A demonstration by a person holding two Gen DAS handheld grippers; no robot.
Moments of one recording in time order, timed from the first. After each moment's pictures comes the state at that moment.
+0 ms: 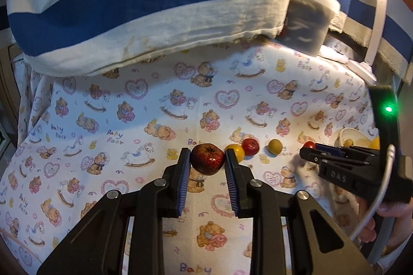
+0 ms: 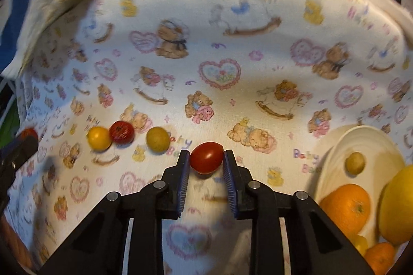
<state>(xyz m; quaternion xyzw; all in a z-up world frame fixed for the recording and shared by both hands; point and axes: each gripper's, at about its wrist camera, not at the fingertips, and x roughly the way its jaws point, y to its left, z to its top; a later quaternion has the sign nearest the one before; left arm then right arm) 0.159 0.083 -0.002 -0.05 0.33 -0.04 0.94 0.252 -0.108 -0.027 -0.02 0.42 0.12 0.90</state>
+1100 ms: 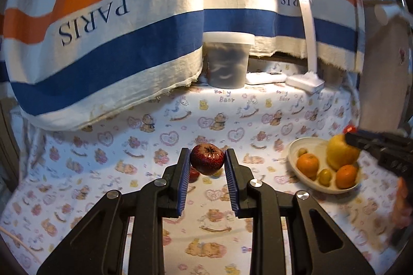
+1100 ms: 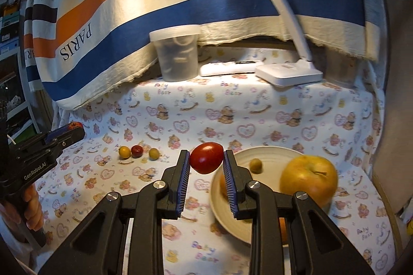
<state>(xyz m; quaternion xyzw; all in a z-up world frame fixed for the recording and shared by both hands) 0.094 0.014 0.033 0.03 0.19 -0.09 0.98 0.097 -0.231 0.045 0.01 0.22 0.12 0.97</state>
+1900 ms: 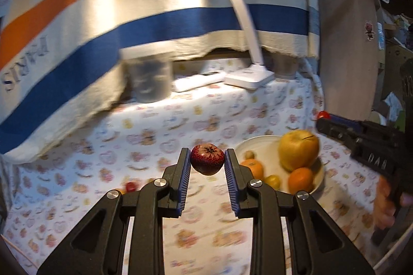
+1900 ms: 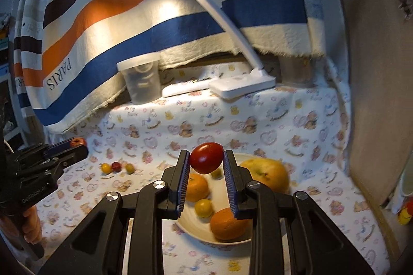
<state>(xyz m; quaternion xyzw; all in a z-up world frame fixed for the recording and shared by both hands) 0.090 -0.092 0.054 0.07 0.21 -0.19 0.96 0.077 -0.296 0.051 0.05 0.17 0.07 0.98</state>
